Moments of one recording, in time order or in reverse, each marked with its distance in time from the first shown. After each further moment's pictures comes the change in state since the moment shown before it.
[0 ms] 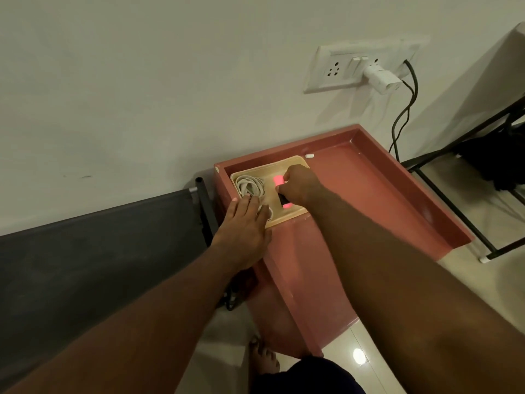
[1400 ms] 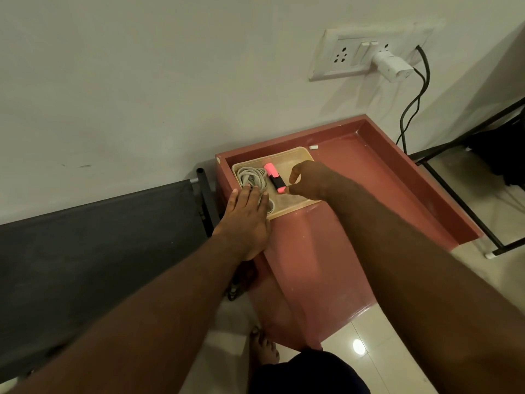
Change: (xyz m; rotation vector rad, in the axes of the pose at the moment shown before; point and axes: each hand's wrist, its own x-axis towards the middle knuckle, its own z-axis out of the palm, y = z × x) left_hand 0.005 0.004 -0.002 0.025 -0.105 -0.064; right_hand -0.019 0.006 -0.028 -0.165 -0.178 -0.109
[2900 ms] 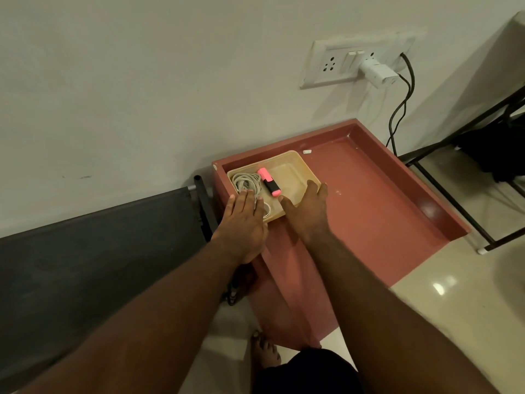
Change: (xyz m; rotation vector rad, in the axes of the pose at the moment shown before) left_hand 0.001 -0.002 0.003 0.027 0.000 0.012; right_hand -0.022 0.011 0.083 0.540 0.449 0.231
